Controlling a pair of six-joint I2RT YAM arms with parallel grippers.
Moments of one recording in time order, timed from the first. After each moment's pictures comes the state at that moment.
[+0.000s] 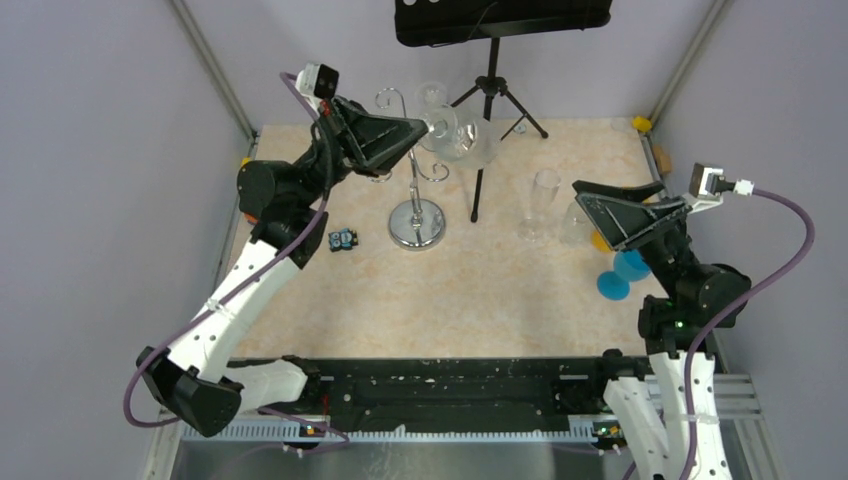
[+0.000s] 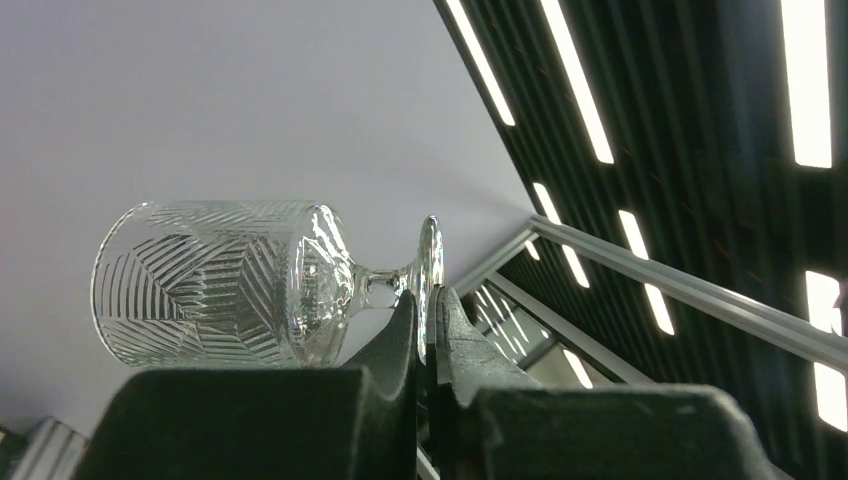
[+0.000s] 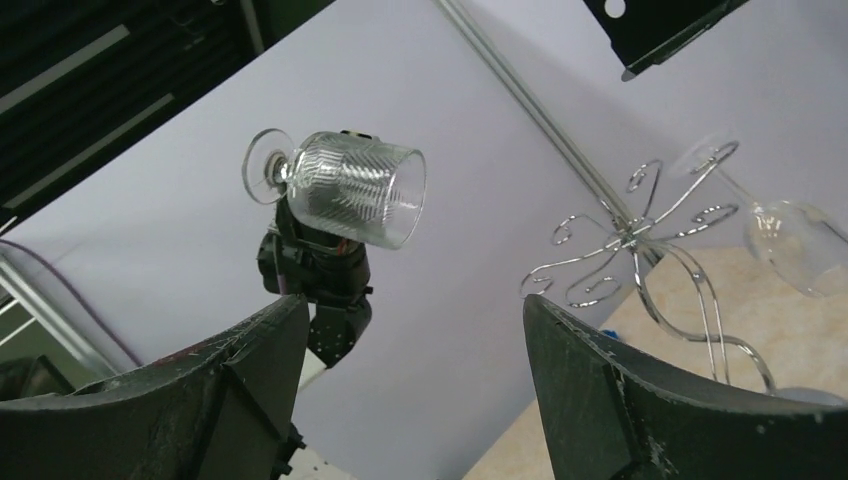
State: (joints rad) left arm -0.49 1.19 1.30 0.67 0.61 -1.72; right arm -0.02 0.54 0.74 0.47 -0.65 1.30
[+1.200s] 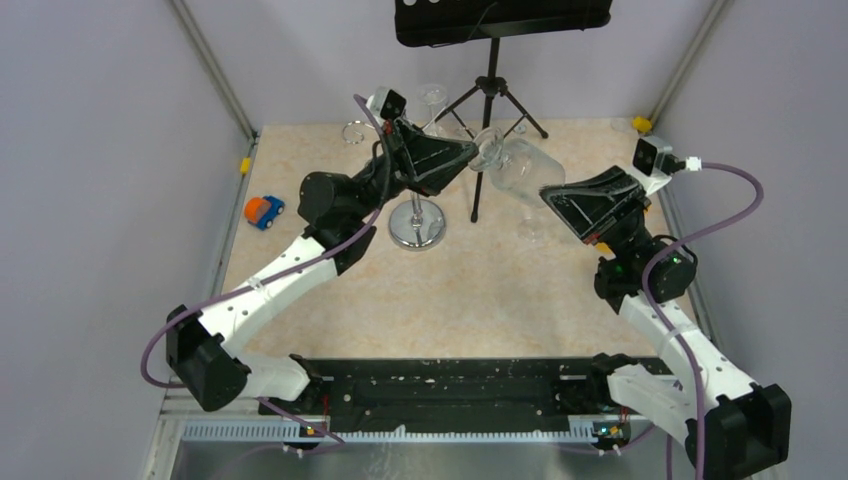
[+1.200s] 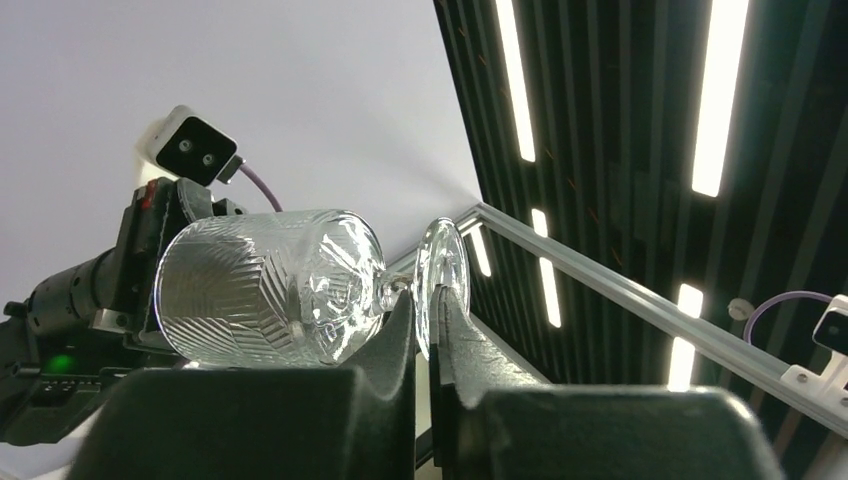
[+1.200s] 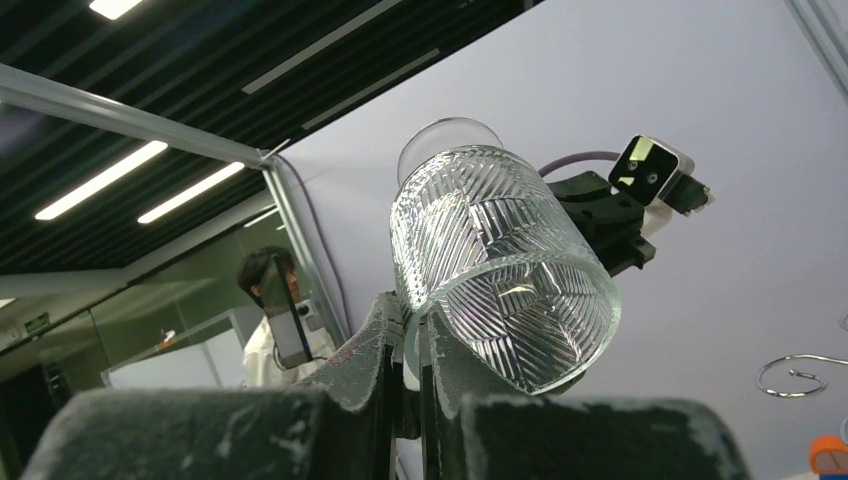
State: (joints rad) left arm -0.73 1.32 1.22 0.87 0.48 -1.84; right arm 0.34 0.94 0.71 1.38 -0.58 1.52
